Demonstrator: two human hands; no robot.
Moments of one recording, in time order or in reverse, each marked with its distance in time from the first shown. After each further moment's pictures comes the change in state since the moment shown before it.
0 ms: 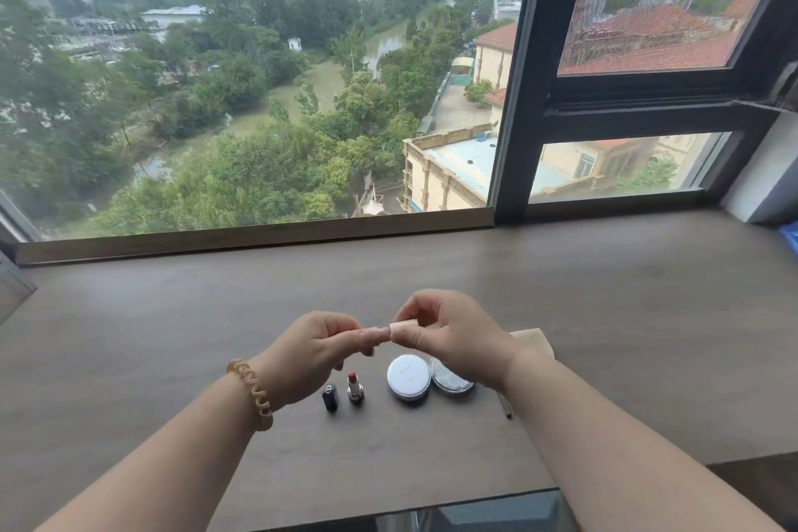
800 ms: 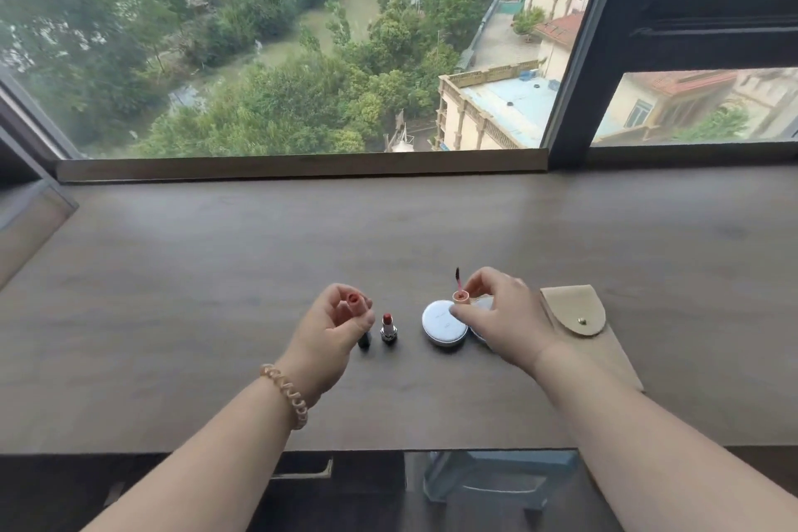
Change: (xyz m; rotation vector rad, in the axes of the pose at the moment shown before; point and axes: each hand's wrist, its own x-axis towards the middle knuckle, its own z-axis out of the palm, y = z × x) left_hand -0.012 -0.087 0.031 -0.408 0.340 -0.186; right_hand 0.014 0.082 0.033 -0.193 0.186 0.220
